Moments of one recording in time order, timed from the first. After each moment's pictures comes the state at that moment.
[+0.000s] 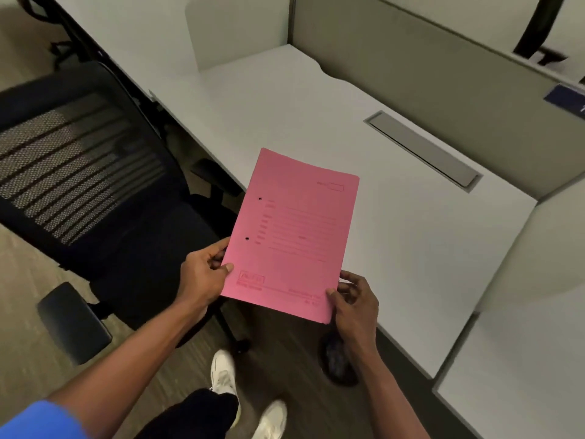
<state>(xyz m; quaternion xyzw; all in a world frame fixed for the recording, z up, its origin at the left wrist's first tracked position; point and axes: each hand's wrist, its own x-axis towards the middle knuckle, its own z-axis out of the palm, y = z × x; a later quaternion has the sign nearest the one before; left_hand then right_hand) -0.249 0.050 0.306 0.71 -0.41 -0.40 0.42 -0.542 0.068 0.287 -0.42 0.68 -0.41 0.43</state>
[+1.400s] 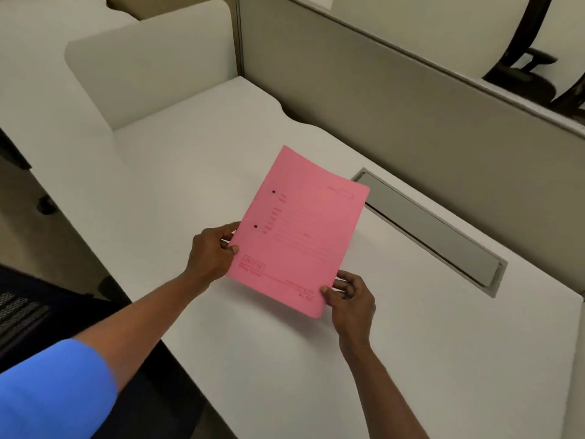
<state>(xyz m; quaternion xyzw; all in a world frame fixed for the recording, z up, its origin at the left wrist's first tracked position) -0.303 -0.460 0.282 0.69 -0.54 -0.36 0.30 -0.586 -0.373 0.247 -0.33 0.71 -0.46 0.42</state>
